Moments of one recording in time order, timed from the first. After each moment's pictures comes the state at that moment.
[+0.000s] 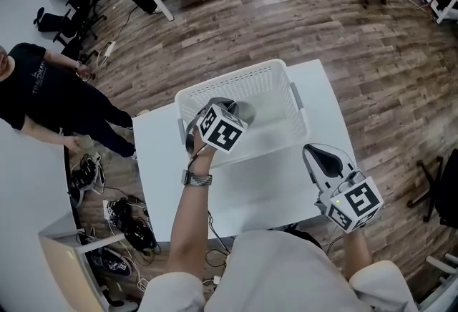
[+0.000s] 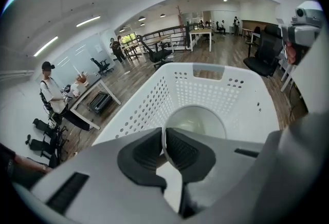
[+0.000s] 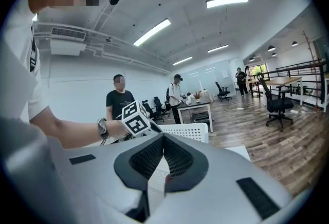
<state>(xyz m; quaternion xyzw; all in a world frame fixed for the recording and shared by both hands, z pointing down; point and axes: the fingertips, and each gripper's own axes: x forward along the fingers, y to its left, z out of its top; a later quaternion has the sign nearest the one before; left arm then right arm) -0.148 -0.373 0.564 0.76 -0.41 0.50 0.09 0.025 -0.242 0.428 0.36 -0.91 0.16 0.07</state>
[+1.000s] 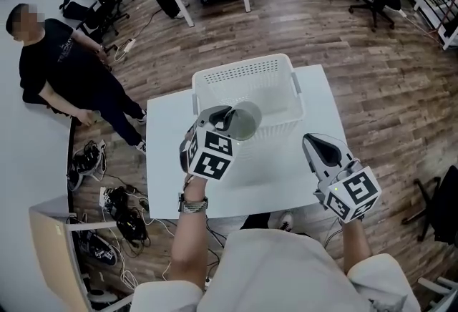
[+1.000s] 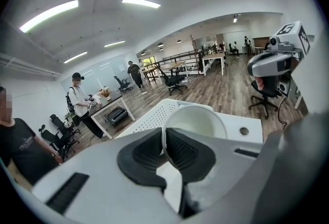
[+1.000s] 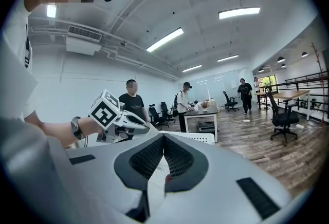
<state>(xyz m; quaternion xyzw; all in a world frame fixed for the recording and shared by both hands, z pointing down) -0.142 -0.240 0.432 0.78 -0.51 0.36 0.04 0.028 -0.175 0.381 0.34 -0.93 0.10 0.05</state>
